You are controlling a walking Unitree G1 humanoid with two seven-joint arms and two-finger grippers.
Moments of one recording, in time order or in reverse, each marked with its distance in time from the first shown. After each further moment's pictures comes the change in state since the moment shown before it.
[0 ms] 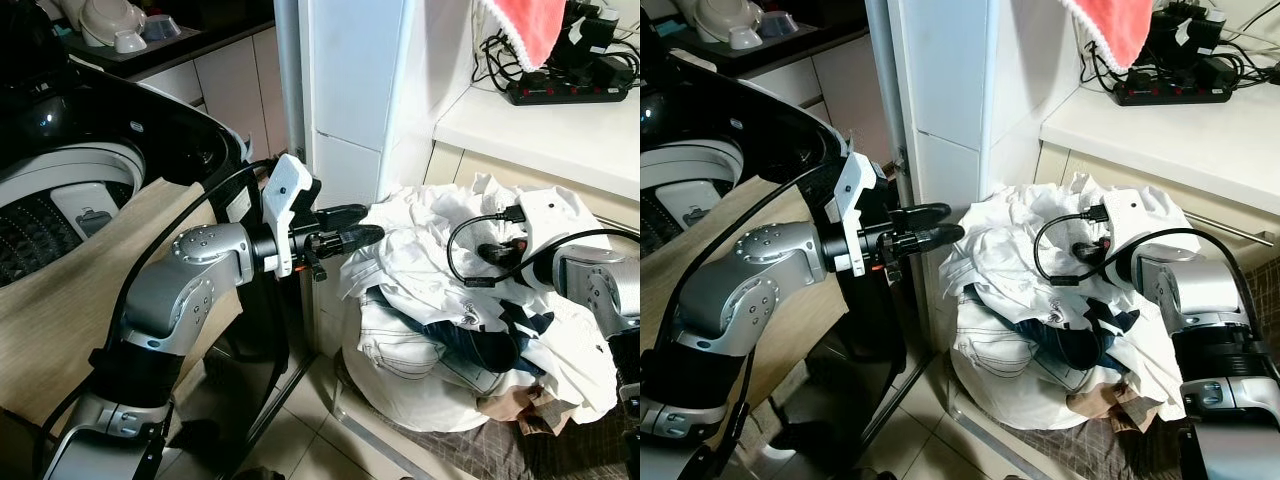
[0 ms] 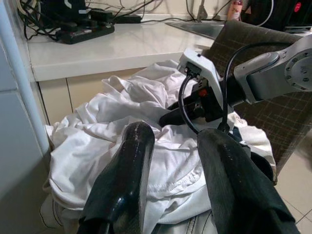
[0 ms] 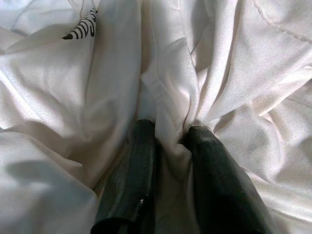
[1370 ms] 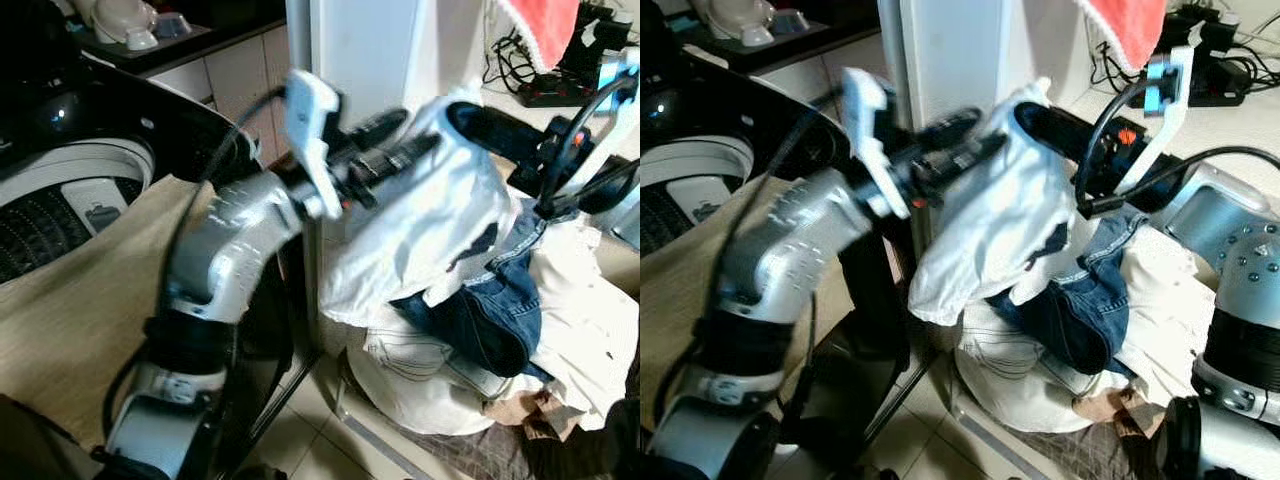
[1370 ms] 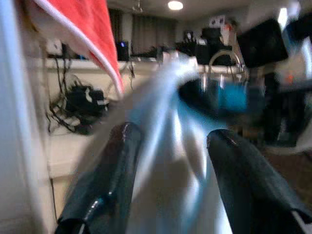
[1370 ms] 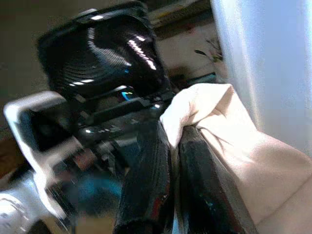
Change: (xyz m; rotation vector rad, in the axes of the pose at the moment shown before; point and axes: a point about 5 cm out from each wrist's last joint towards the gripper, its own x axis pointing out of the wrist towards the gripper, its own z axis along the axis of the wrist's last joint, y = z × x) left arm 0.043 -0.013 0.055 0.050 -0.321 0.025; right arm -0.116 0.059 0.105 0.129 -0.720 0.858
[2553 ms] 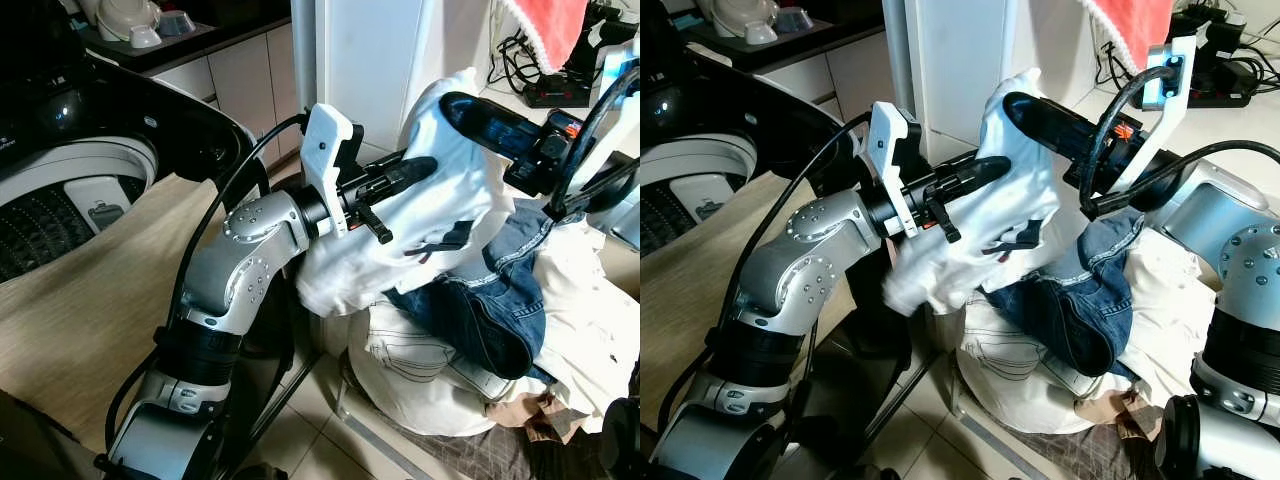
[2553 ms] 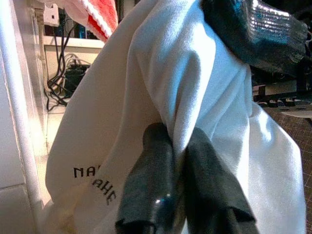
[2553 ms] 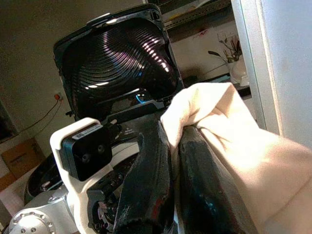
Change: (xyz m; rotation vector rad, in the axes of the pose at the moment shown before) left arm -0.002 0.001 -0.016 -0.021 0.049 0.016; right arm 0.003 0.008 0.000 0.032 -0.003 0.035
